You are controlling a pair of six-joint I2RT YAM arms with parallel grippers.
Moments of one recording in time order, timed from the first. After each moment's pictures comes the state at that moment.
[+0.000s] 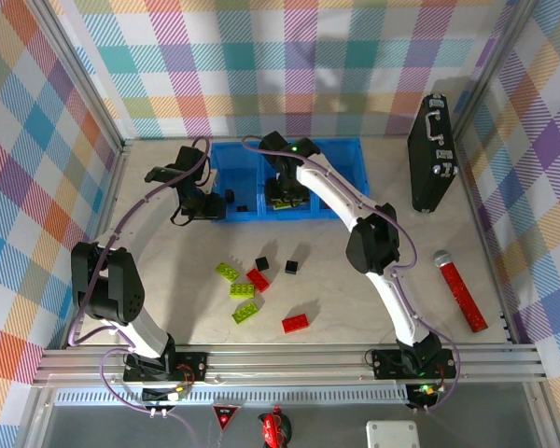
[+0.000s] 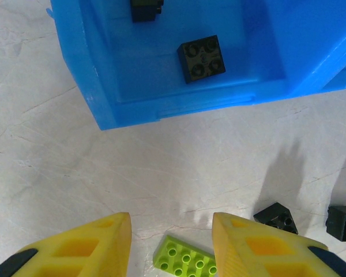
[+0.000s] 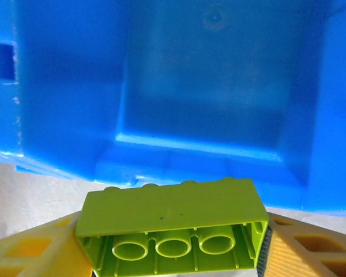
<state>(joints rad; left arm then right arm) -0.23 1.64 1.39 -0.94 0.11 -0.16 0.67 2.40 2.45 -1.35 0.06 0.50</state>
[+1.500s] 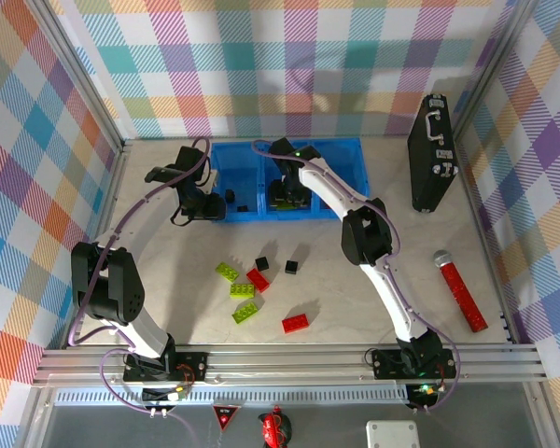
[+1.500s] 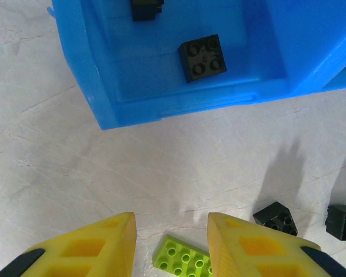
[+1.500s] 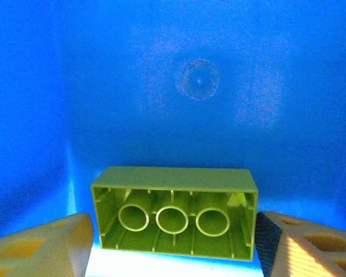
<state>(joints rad) -0.23 1.64 1.39 -0.94 0.12 -0.16 0.59 2.59 2.48 -1.20 -0.02 0.50</state>
